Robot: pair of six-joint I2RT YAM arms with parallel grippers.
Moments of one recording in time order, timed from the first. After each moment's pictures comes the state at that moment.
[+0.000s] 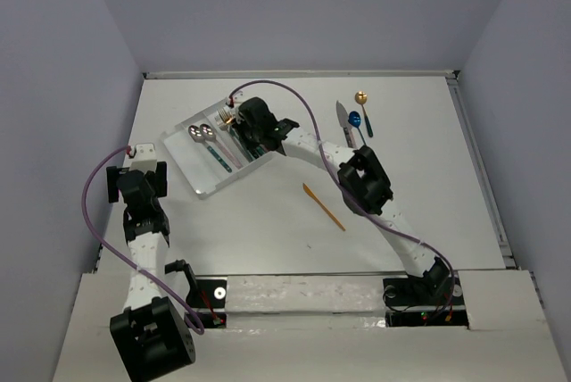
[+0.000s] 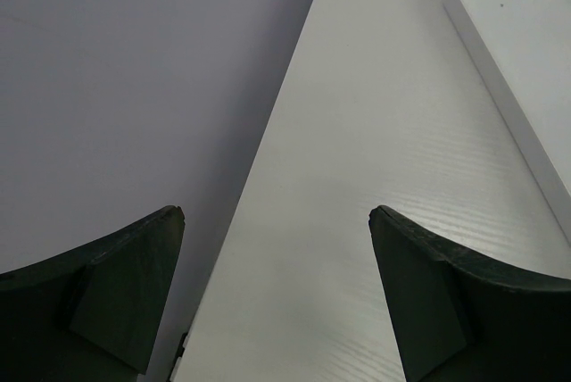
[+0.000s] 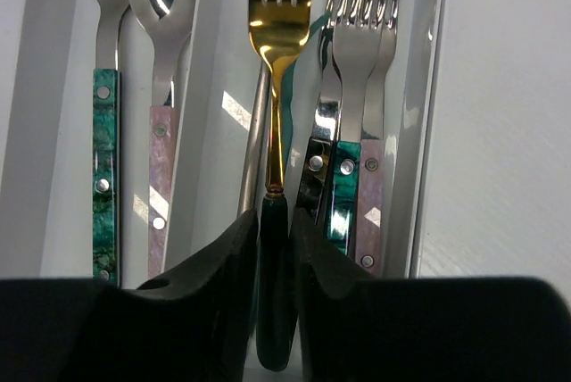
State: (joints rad) left arm 0.35 0.80 0.34 0.15 -0.19 0.38; right arm 0.82 2.52 2.23 -0.32 0.04 0.07
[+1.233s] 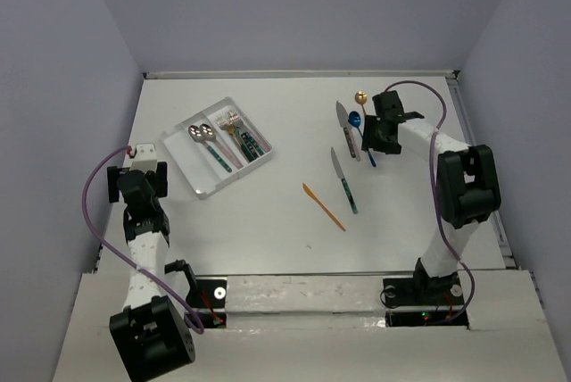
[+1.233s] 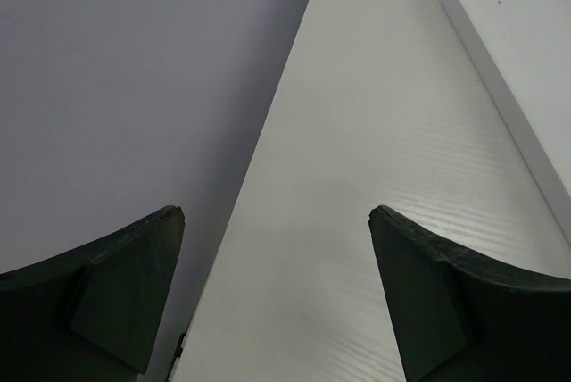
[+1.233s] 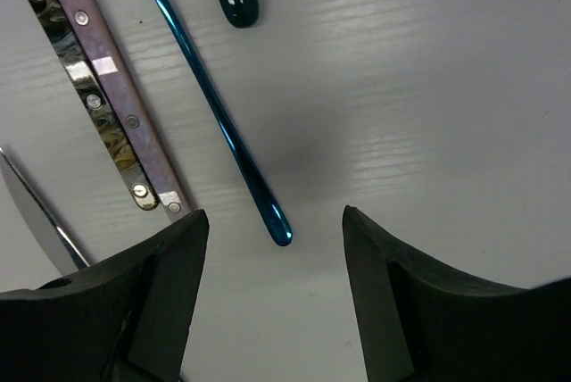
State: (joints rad) left arm 0.35 0.81 0.34 0.15 -0.18 0.38; right arm 0.21 1.82 1.29 -0.50 0.20 0.33
